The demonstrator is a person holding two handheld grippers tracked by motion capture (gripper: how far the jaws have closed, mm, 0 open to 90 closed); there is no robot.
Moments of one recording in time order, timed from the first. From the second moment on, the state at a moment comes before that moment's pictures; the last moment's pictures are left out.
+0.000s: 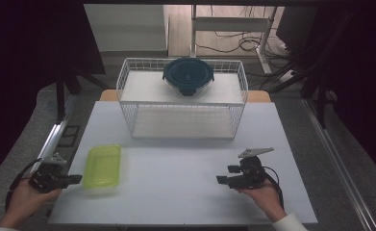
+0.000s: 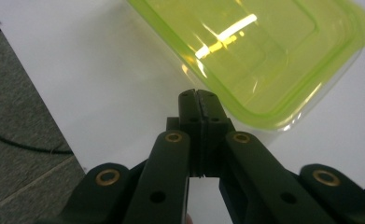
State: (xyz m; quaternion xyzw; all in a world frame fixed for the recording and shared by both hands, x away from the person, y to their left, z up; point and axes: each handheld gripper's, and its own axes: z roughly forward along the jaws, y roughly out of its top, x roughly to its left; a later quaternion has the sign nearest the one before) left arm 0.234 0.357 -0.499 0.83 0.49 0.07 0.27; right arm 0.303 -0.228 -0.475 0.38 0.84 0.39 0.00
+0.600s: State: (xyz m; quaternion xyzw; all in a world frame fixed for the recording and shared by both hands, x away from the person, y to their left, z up) left arm 0.241 0.290 -0.510 0.86 0.43 0.04 0.27; right arm 0.303 -0.229 -0.475 0.39 0.84 0.39 0.00
